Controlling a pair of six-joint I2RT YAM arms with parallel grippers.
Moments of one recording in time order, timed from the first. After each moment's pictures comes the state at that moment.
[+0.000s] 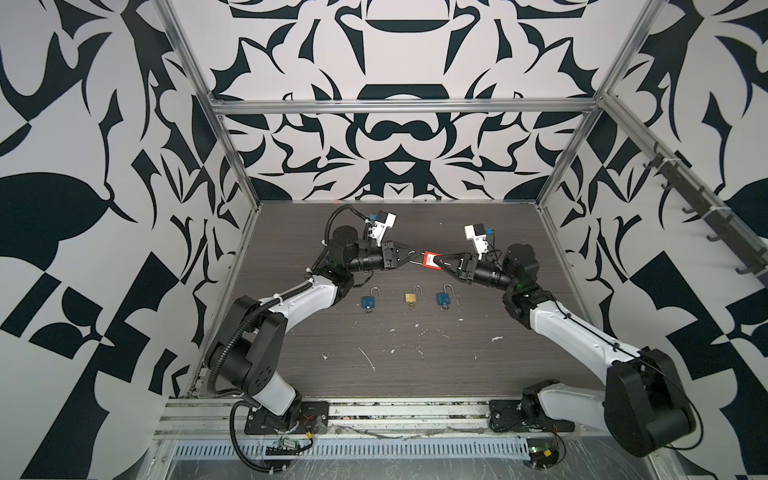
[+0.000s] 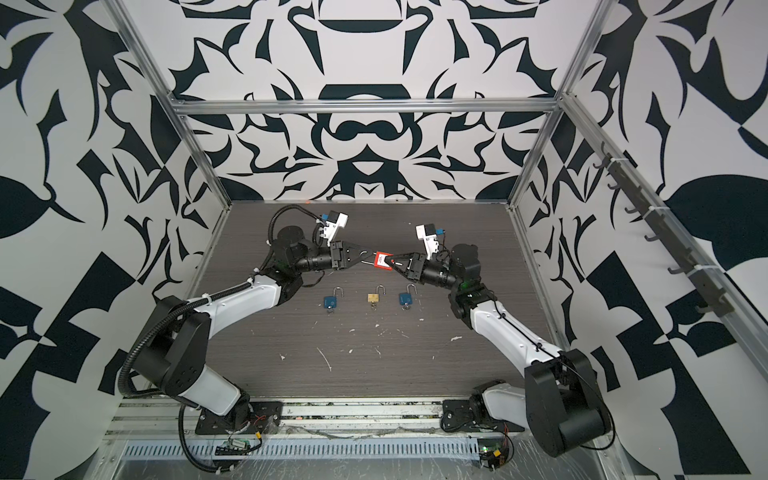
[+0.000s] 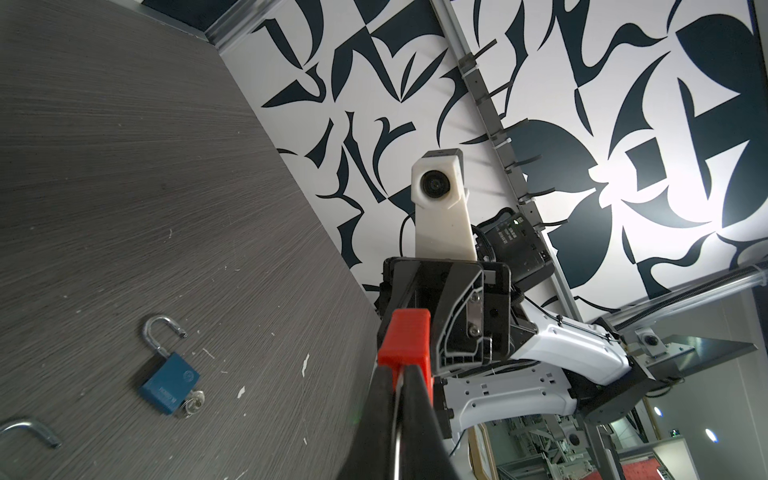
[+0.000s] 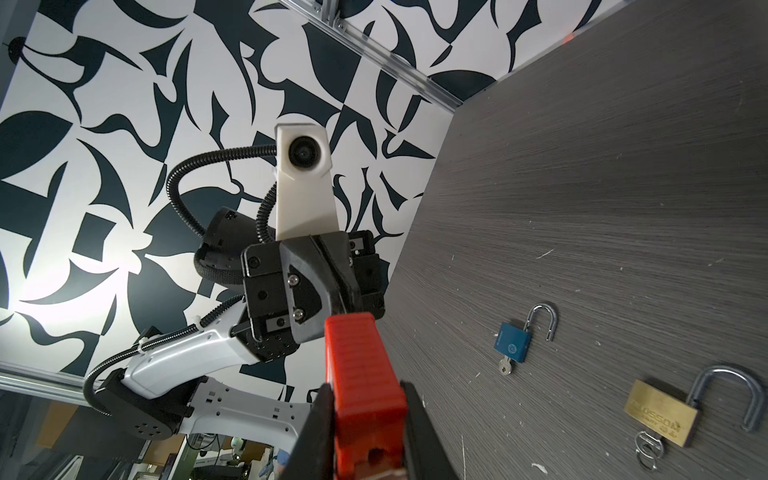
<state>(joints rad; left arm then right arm) -0.54 1.59 0.93 0.66 0.91 -1.03 0.31 1.24 0.67 0.49 -0.90 1.03</state>
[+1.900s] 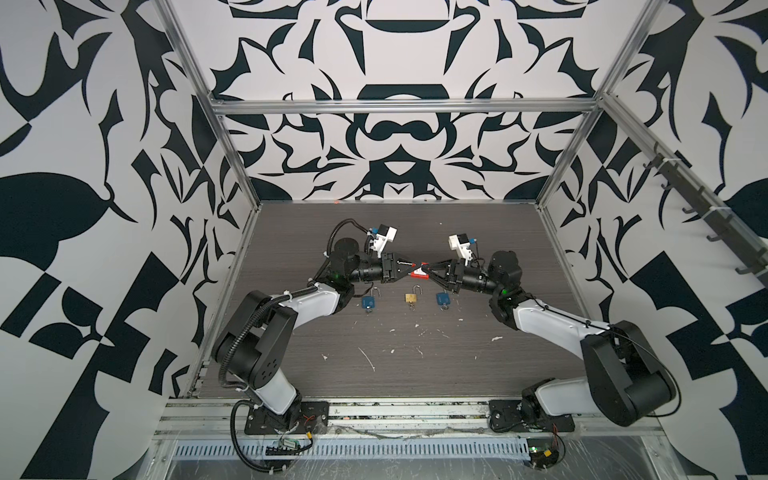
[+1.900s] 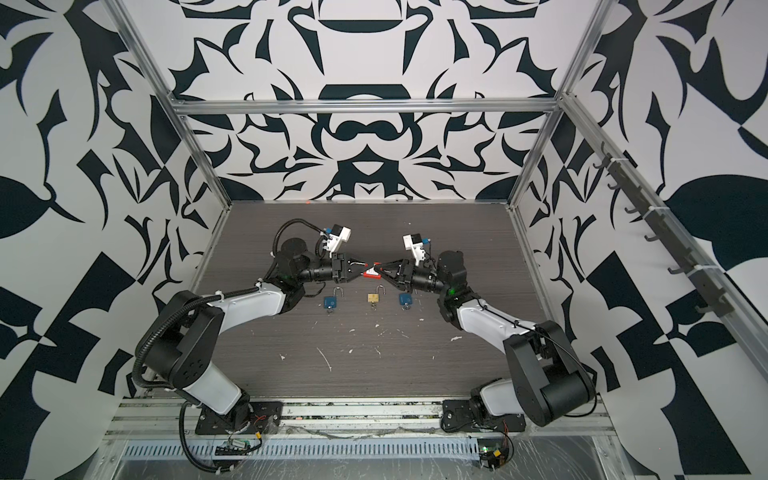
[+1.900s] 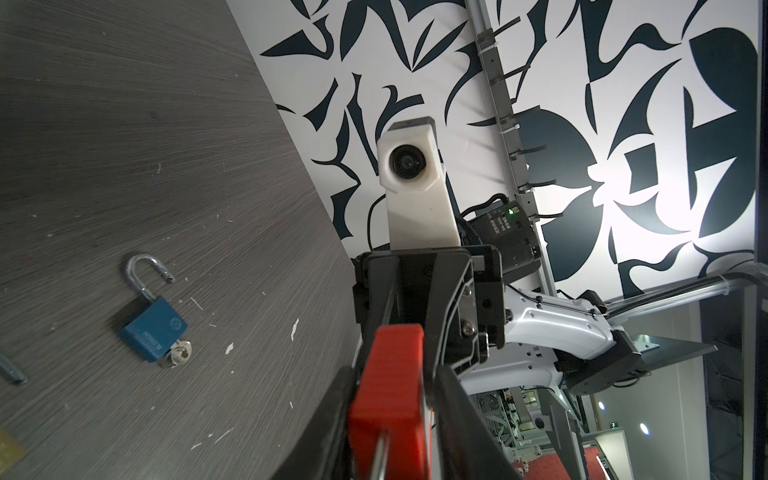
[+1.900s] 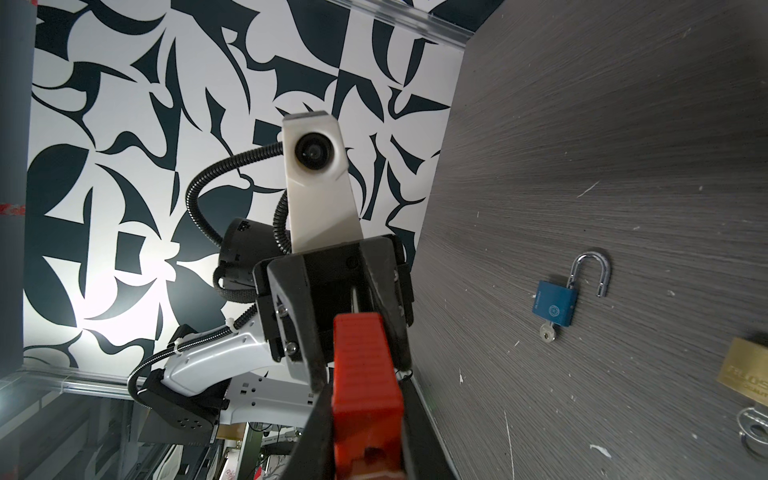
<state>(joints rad) -0.54 1.63 0.83 0.80 0.96 -1.14 0.37 1.38 0.61 0.73 -0.93 1.24</state>
